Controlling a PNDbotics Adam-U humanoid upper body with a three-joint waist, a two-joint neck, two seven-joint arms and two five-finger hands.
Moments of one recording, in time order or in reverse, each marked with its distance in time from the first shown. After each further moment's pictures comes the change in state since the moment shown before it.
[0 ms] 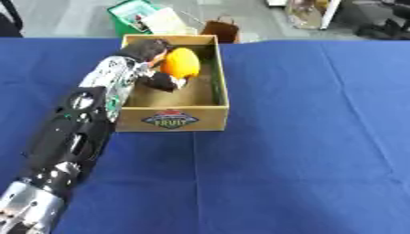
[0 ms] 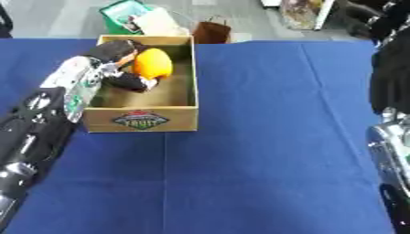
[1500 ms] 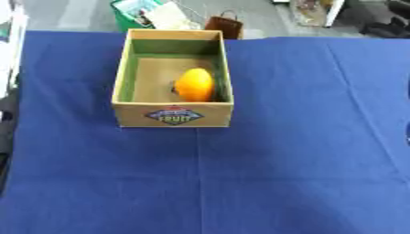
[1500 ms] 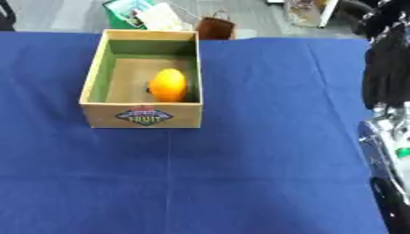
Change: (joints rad) left arm 0.257 0.181 0.119 -0.992 0.828 0.345 0.670; right arm 0.010 0.003 -0.025 0.000 0.007 -0.017 -0.030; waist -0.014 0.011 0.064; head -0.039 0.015
